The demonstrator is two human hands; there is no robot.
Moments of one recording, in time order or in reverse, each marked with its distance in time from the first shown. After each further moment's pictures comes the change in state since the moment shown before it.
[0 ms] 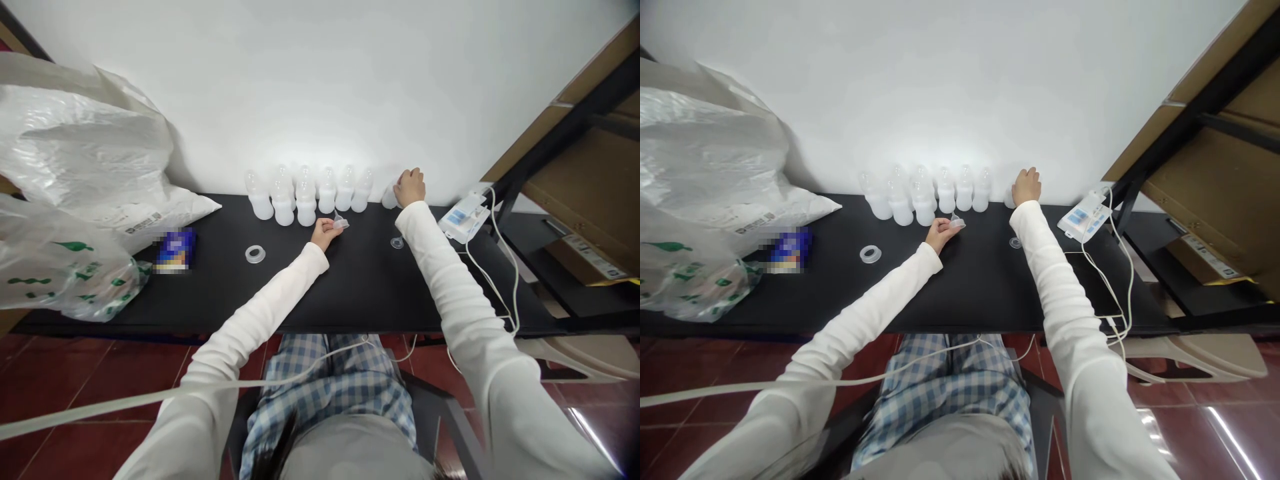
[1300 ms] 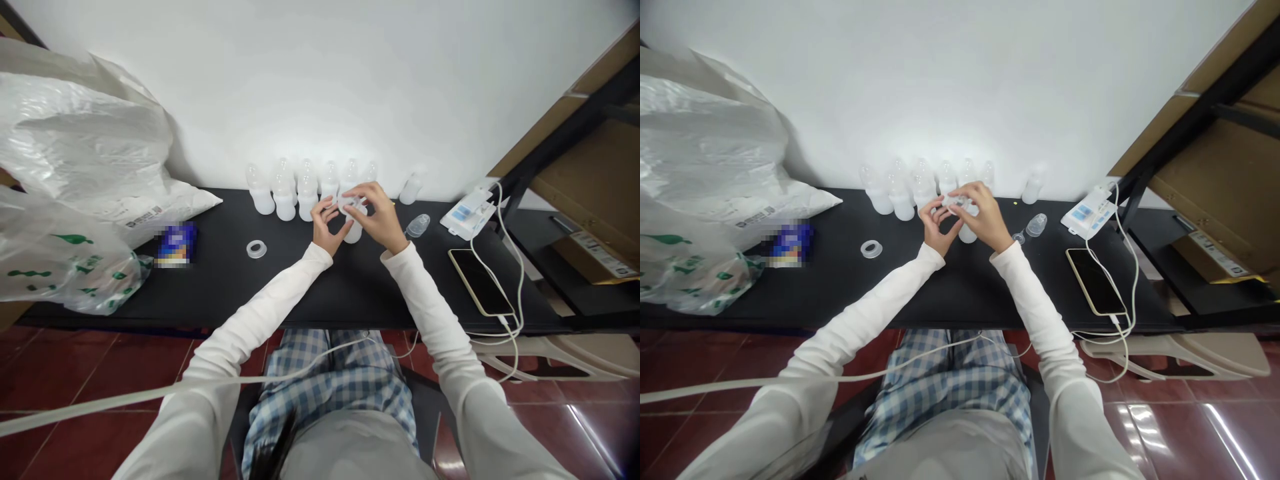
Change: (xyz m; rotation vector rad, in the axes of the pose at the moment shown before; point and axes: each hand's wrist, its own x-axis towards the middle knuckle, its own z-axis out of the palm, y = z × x) left_hand -0.017 -0.002 0.004 0.435 -0.029 0.892; right_hand -0.127 -0.089 -0.049 0.780 0.021 -0.616
